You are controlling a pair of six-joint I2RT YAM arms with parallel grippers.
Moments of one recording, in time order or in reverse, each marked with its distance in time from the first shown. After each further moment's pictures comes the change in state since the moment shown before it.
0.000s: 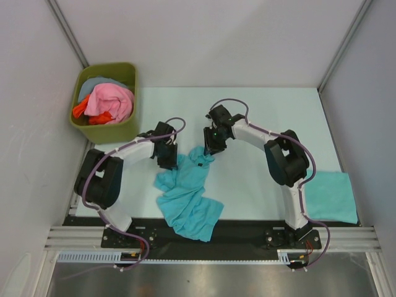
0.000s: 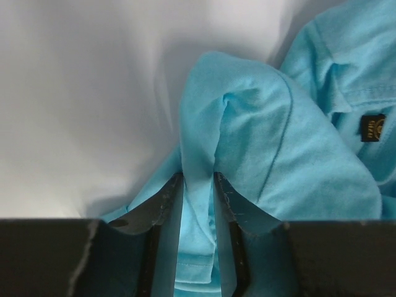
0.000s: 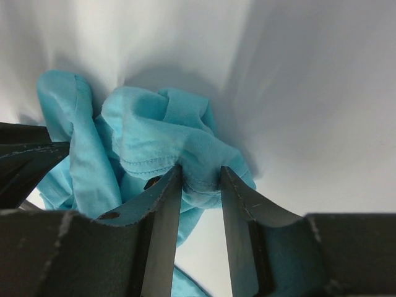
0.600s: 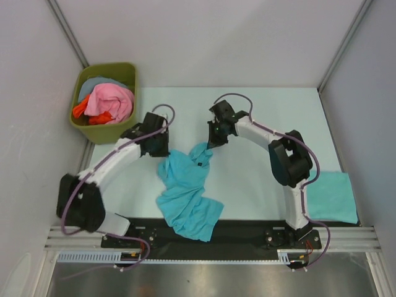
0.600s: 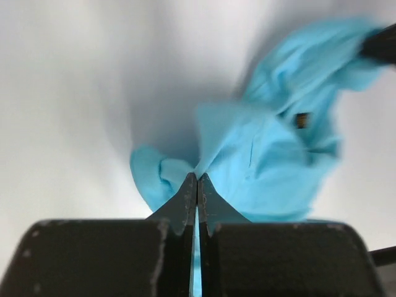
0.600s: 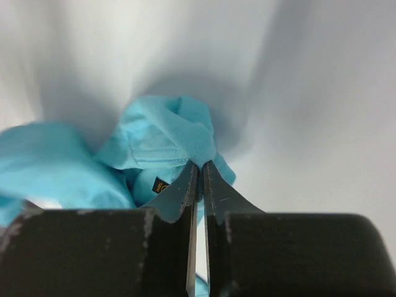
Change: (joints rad) left arm 0.001 -0.175 0.058 -0.117 -0.106 0.008; right arm -0.023 -0.012 0.019 0.022 0.033 0.035
